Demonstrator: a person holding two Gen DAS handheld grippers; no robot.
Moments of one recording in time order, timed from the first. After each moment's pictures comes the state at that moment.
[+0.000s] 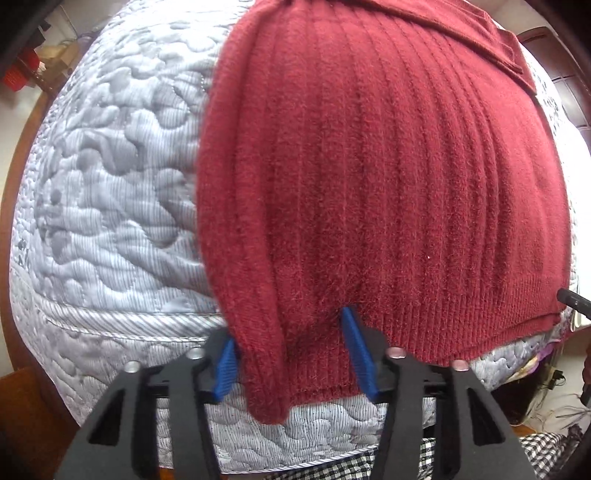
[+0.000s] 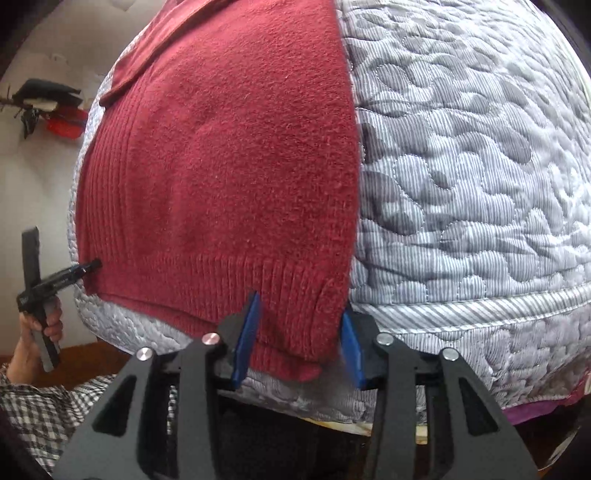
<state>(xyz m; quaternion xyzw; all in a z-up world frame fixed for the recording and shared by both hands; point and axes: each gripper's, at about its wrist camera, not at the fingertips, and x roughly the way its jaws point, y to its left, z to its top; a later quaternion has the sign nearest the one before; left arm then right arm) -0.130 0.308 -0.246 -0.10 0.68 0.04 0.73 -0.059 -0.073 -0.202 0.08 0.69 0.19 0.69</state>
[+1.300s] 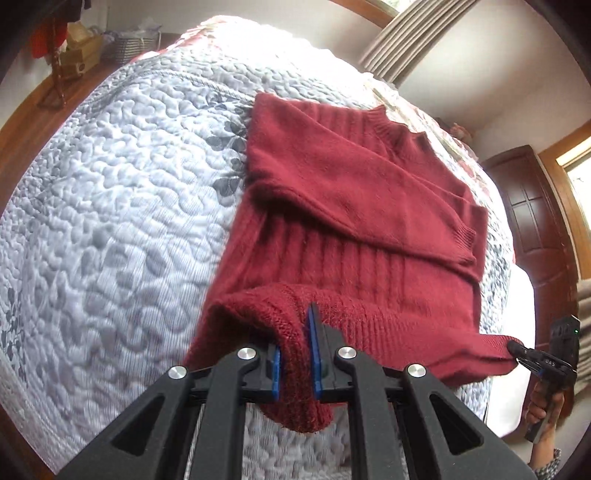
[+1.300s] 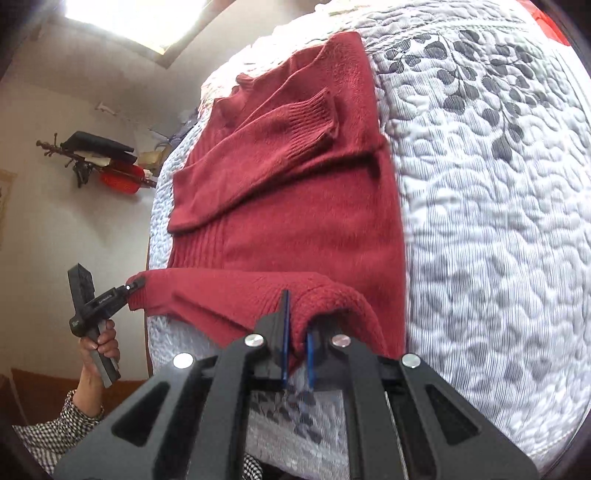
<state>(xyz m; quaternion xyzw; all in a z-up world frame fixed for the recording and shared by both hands) 0.028 0.413 -0.152 -0.25 0.53 0.03 0.81 0.127 -0.089 -0.115 0.19 0.62 0.26 0.72</state>
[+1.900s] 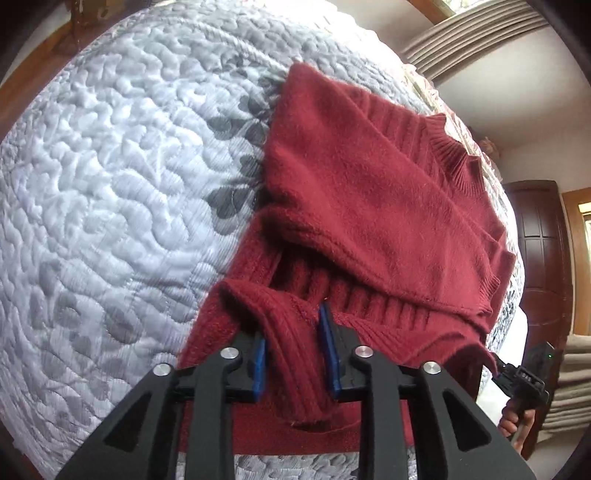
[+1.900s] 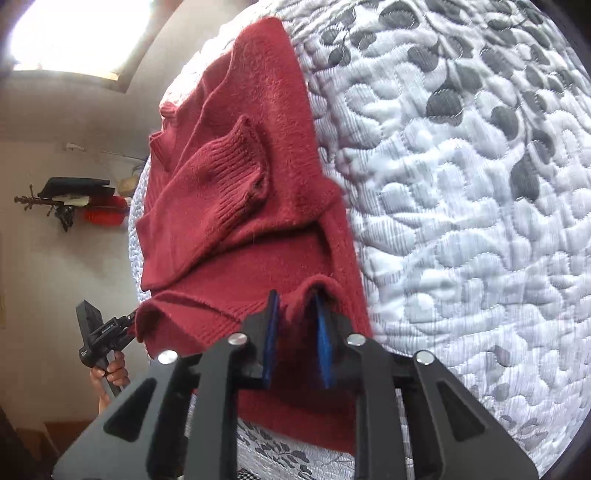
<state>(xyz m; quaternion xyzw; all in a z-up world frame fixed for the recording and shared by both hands) 0.096 0.445 -0.195 -0.32 0.57 0.05 0.76 0.210 -0.106 -0.169 0.24 0.65 0.21 0.69</state>
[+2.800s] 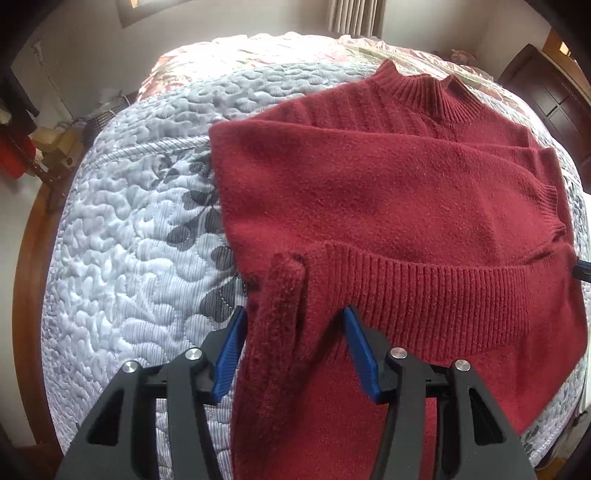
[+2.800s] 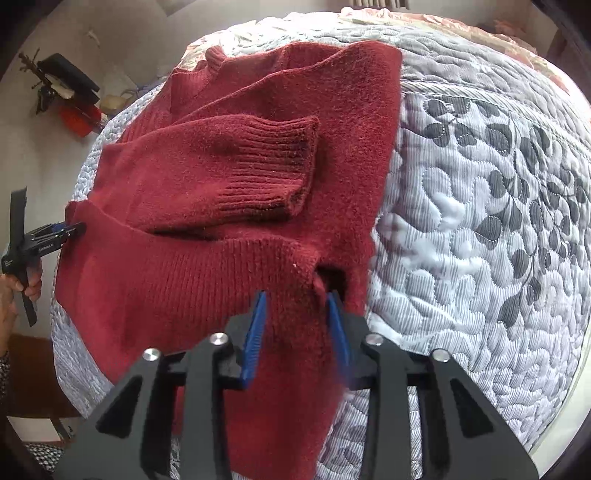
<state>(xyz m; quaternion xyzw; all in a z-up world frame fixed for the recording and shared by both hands) 0.149 0.396 -0.197 -0.03 0.57 0.04 0.82 0.216 -0.035 -0.163 -0.02 0.60 0.24 0.76</state>
